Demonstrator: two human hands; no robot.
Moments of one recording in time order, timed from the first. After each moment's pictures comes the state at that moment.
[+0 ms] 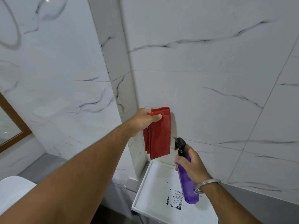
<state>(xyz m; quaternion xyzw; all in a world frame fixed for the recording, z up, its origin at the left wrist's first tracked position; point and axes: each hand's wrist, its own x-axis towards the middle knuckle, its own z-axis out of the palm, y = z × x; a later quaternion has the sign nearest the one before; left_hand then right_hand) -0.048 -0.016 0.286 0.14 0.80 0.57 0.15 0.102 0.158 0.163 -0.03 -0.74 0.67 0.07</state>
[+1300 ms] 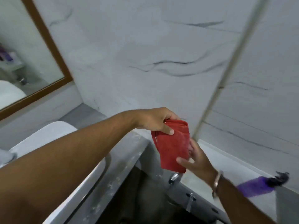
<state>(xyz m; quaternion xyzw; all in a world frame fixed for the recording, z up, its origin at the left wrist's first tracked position) -0.072 -0.265 0.222 0.30 0.79 0.41 0.34 0.043 -0.042 0.093 0.04 -0.77 0.62 -0.12</state>
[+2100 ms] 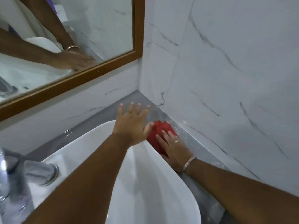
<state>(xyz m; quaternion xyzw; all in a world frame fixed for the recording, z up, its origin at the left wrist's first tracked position) -0.176 -0.655 -0.015 0.01 1.00 0.03 -0.01 -0.188 -0.435 -0.087 0.35 -0.92 0.00 -0.15</state>
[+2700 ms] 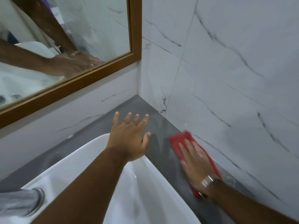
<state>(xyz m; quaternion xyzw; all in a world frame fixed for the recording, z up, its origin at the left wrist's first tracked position) -0.183 -0.661 -0.011 0.01 1.00 0.01 0.03 -0.204 -0.383 -0.117 0.28 -0.96 -0.07 -0.05</state>
